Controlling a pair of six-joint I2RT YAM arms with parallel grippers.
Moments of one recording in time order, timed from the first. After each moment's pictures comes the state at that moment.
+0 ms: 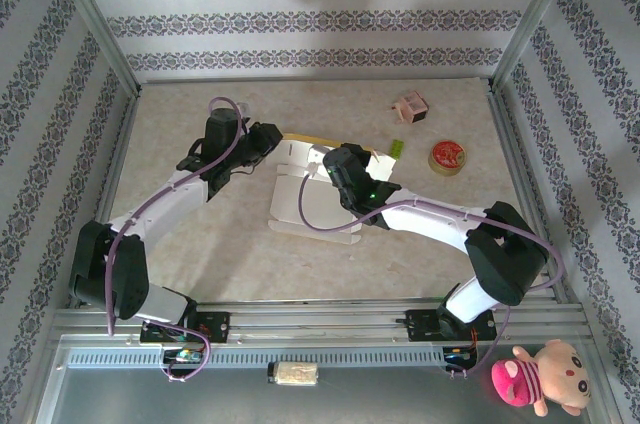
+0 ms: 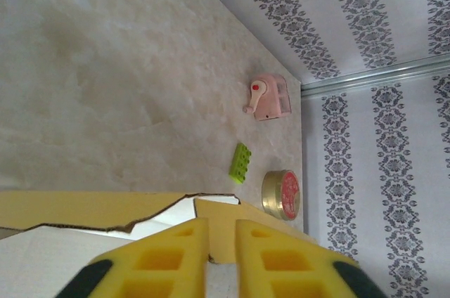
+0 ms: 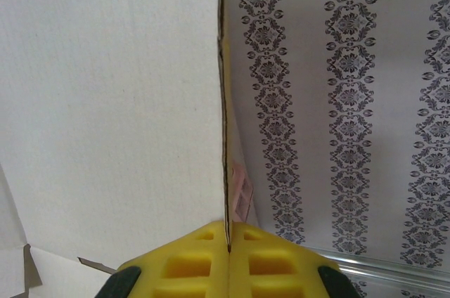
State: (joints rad) left arm -0.32 1.45 1.00 -0.01 0.29 -1.01; right arm 0.80 1.56 0.95 0.08 0.74 -0.96
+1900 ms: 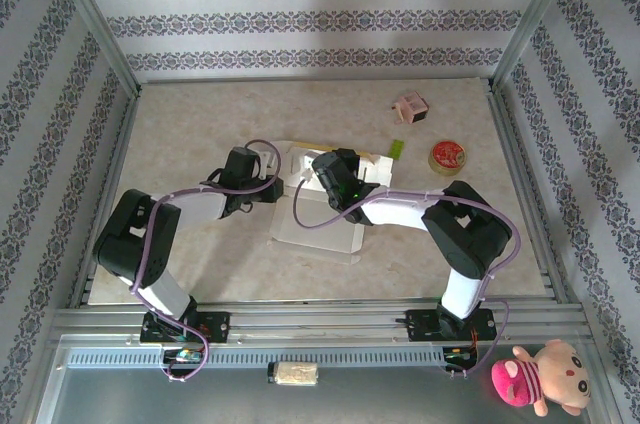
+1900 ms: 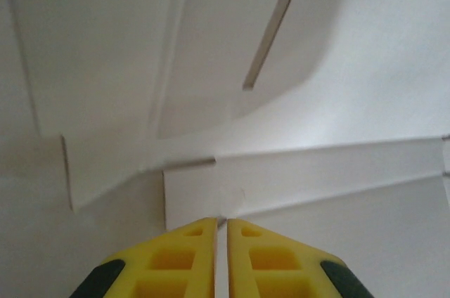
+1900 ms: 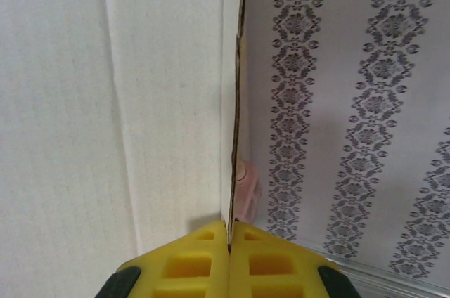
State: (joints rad) left arm -0.35 1.65 0.76 0.08 0.31 -0.36; right arm 0.78 1.78 0.96 0.26 0.81 -1.09
